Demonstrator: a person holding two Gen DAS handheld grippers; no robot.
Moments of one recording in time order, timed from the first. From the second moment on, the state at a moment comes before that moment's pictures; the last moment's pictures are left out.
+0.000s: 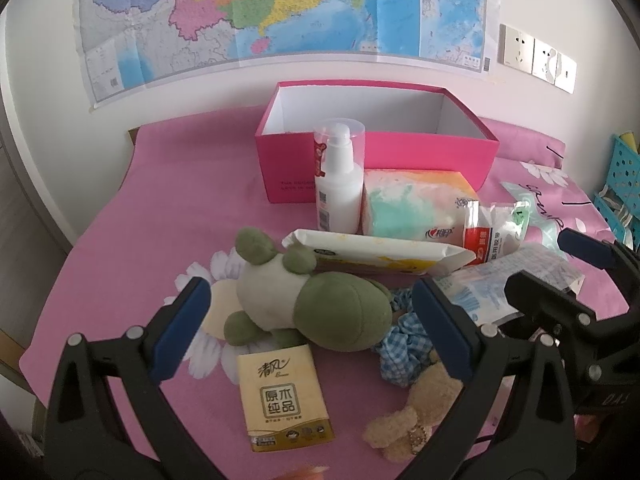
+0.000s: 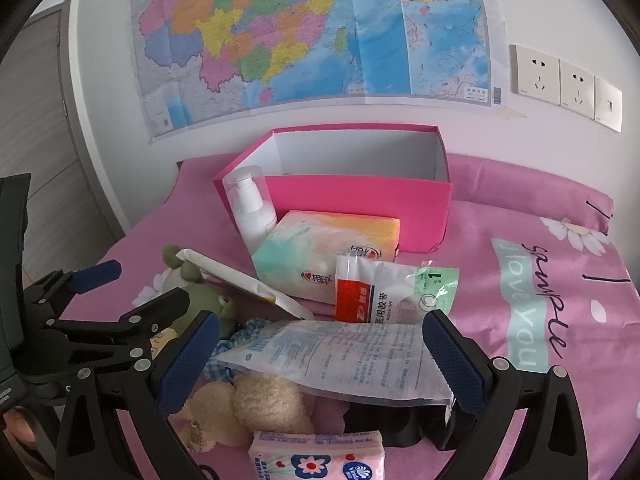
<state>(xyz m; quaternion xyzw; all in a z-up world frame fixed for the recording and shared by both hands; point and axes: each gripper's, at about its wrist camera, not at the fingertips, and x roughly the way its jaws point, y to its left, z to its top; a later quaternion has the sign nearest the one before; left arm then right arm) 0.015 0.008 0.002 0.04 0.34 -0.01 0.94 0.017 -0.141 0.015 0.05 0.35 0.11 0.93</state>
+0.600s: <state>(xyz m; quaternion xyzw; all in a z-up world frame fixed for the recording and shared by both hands) 0.020 0.009 -0.001 0.04 0.35 -0.01 0.94 0.023 -0.140 0.012 0.05 0.36 0.12 0.92</state>
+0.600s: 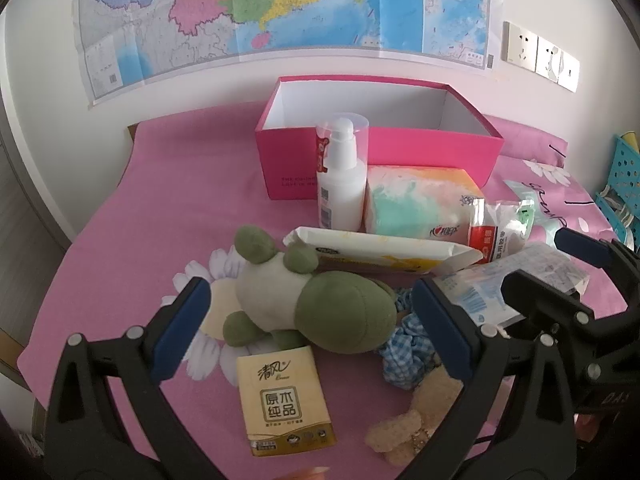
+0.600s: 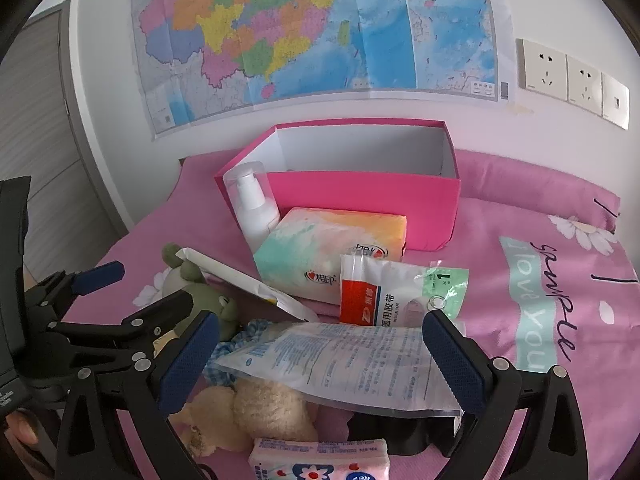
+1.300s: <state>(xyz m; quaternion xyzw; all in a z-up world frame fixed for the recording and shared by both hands) 0.065 0.034 -0.006 0.06 0.36 -0.09 0.93 0.063 -0.110 -0.008 0.03 0.40 0.19 0.89</state>
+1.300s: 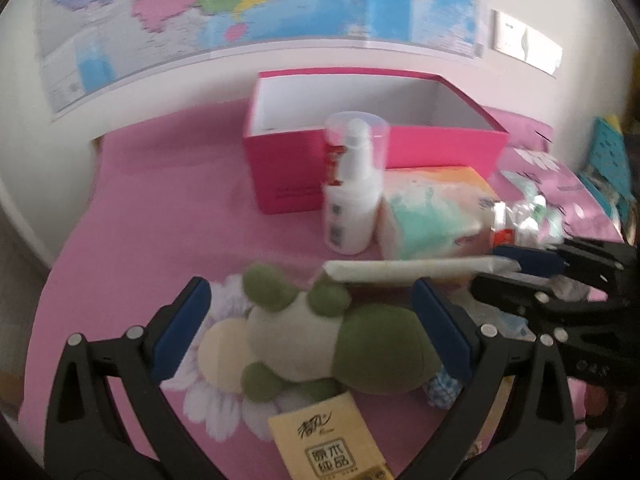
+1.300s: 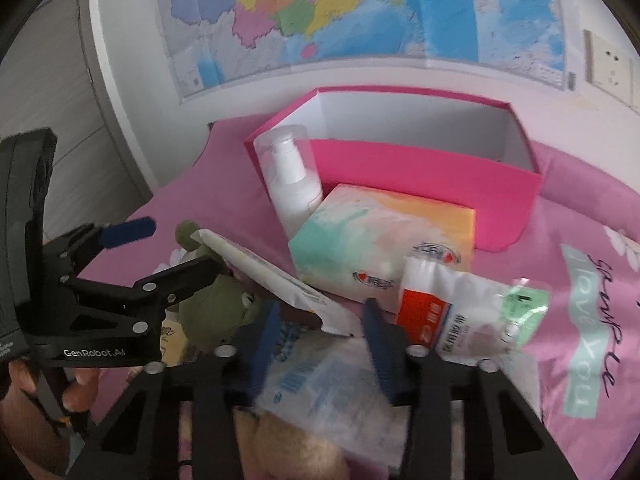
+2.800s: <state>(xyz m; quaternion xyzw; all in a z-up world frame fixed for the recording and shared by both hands) 0.108 0.029 0.126 0.07 0.26 -0.19 0.94 0.101 -0.118 0.101 0.05 0.29 0.25 0.92</state>
